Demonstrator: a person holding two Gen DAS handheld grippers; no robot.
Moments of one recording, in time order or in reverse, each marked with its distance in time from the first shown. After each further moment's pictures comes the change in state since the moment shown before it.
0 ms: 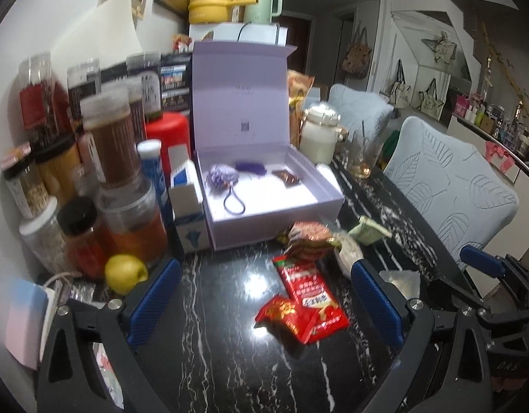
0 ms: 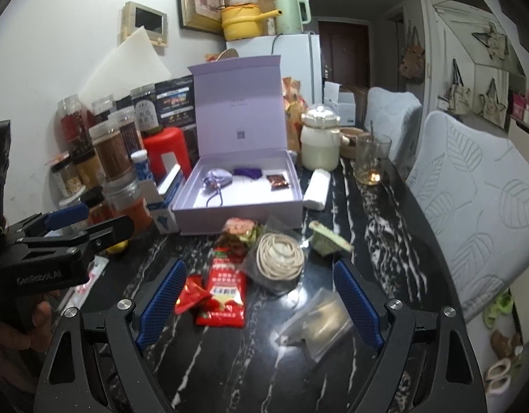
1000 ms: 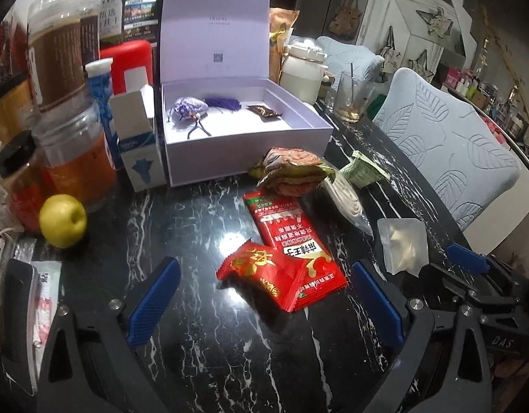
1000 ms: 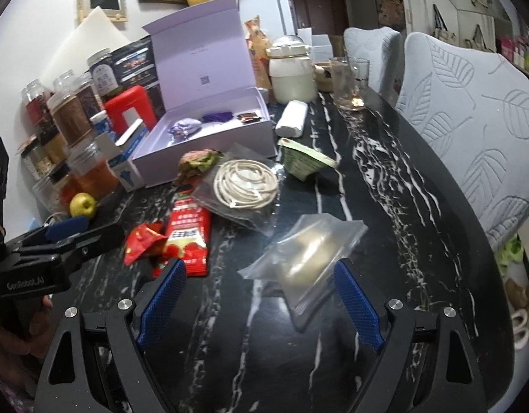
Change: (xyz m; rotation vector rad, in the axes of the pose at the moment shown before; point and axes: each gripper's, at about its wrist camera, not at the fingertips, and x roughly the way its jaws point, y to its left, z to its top) left arm 0.062 -0.014 -0.042 -0.007 0.170 -0.093; right arm 0.045 -0.043 -0.057 0.144 0.148 -0.012
